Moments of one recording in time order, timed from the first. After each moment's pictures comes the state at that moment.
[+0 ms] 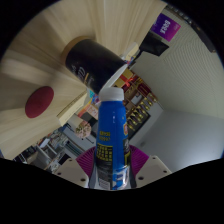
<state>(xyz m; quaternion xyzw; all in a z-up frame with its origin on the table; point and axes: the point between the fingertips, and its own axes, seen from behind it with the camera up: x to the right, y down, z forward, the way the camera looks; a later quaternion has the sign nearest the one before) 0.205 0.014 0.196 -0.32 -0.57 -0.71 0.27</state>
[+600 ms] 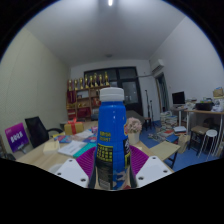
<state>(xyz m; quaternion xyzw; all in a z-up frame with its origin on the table) 0.230 0.031 0.129 -0.70 0.09 0.01 0.71</state>
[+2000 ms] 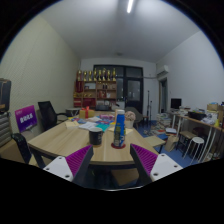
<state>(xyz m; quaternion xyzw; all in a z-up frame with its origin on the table) 0.152 -0.308 0.127 -0.73 0.03 -0.04 0.68</state>
